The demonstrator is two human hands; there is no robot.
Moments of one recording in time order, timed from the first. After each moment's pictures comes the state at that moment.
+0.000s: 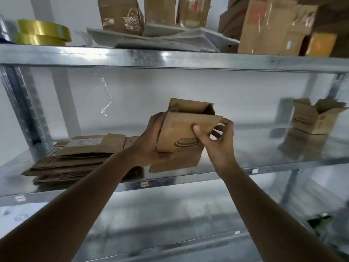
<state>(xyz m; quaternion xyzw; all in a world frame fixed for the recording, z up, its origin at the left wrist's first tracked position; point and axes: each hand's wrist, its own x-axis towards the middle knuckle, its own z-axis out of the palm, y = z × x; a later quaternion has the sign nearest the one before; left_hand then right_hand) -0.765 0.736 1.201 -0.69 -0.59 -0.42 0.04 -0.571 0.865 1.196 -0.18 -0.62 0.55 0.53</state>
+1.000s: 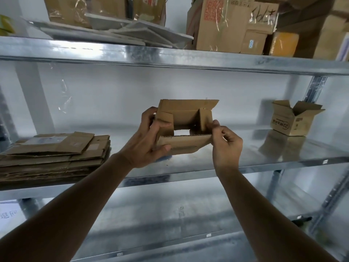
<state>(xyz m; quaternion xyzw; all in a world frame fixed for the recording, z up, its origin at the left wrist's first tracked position) -0.683 0.839 1.189 -0.71 -0.53 -0.37 0.26 -0.478 0.969 1.188 -0.19 -0.57 0.51 0.61</state>
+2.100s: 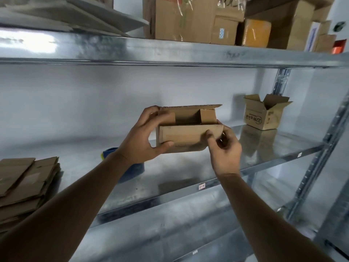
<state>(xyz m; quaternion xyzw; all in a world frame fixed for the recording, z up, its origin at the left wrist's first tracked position) -0.691 0.984 1.205 -0.73 -0.50 -0.43 0.19 -0.470 1.094 1.161 -0.22 -0.58 0.41 0.67</state>
